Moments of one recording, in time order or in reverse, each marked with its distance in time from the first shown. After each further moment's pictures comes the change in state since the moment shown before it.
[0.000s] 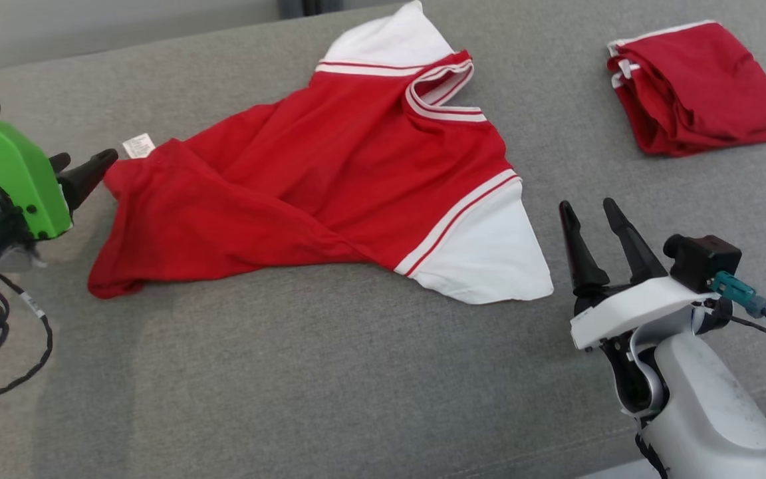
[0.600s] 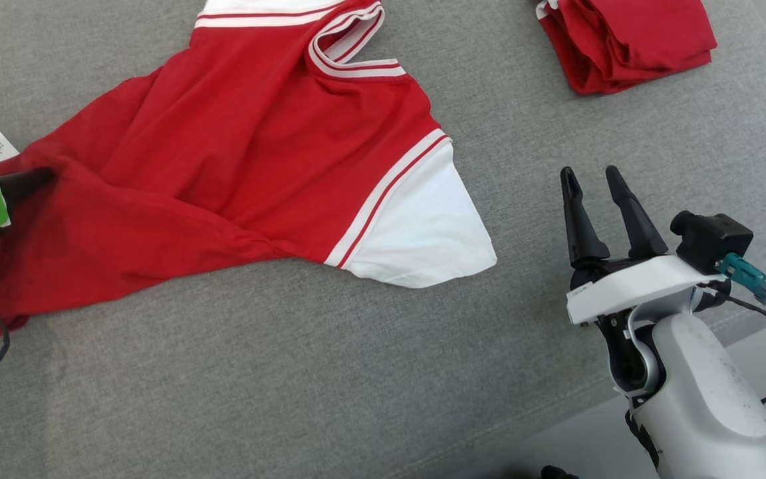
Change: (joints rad) left arm -0.037 0.097 0.015 0.003 -0.081 0.036 0.220; right arm -0.032 0.050 -0.048 -0.058 -0.015 0.000 -0.002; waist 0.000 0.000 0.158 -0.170
